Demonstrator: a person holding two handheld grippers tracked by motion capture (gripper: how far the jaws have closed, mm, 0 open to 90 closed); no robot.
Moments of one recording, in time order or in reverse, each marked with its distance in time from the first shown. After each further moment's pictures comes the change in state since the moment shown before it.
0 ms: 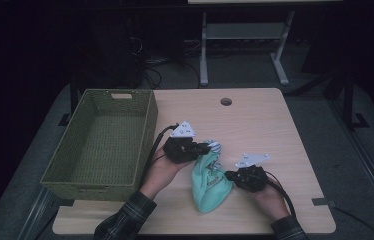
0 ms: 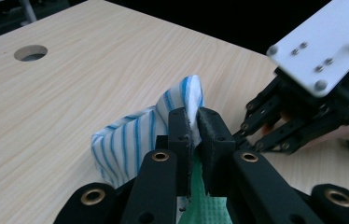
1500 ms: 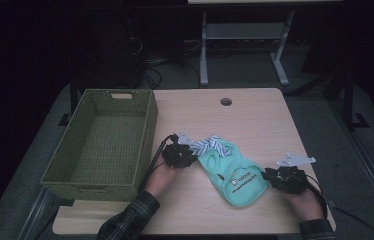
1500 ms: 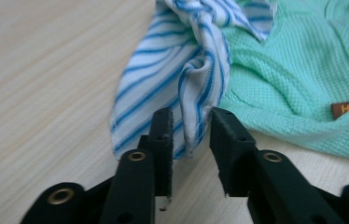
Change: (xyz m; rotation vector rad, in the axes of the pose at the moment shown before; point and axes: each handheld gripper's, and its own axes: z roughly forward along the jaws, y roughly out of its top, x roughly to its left) left arm 0.031 -0.054 0.035 0.251 0.237 -0.056; right arm -0.055 -0.054 -0.065 -0.013 -0.182 0.146
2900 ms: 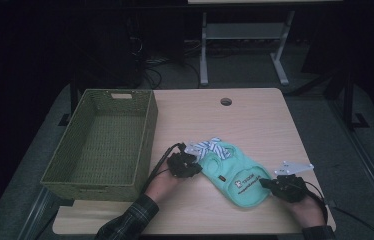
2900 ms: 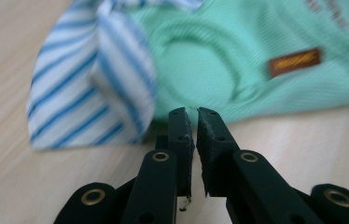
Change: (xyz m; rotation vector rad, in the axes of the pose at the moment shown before) left arm -0.030 -0.003 0.002 0.082 -0.162 0.096; right arm 0.017 -0.008 -0.007 0.030 0.091 -0.041
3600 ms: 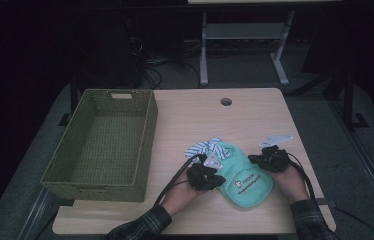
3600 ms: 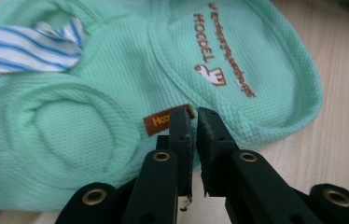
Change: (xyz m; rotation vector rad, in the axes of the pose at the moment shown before) left arm -0.054 0.017 0.023 -0.051 -0.124 0.066; right arm -0.036 0.062 0.049 0.032 -0.001 -0.045
